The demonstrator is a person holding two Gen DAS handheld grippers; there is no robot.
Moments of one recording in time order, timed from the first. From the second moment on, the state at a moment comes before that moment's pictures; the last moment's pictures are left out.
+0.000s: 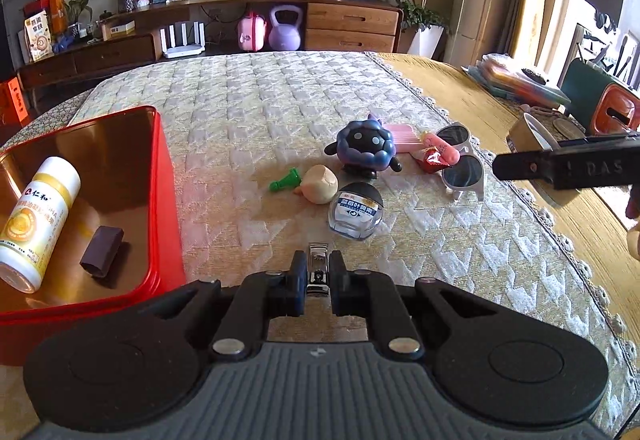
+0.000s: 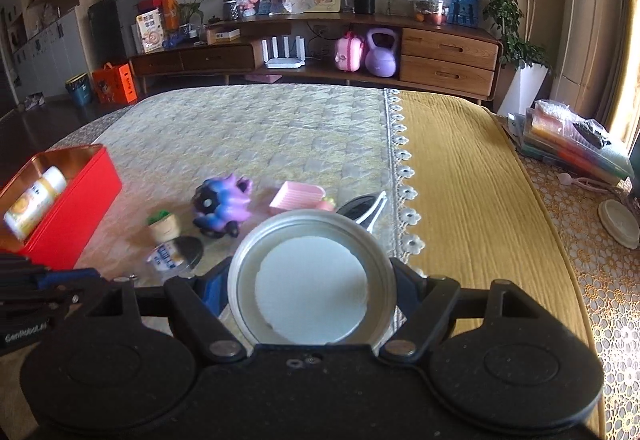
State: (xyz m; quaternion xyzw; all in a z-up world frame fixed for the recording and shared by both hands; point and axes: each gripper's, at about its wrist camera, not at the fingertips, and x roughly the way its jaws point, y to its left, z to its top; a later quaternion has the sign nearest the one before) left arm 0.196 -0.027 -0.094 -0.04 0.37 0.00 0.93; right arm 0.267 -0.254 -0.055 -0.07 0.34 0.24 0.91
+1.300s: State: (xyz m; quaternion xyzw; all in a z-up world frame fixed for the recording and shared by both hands) left arm 0.147 -0.003 -0.080 -0.02 0.39 -0.09 0.92; right arm 0.165 -0.202 -0.028 -0.13 0.35 0.30 0.88
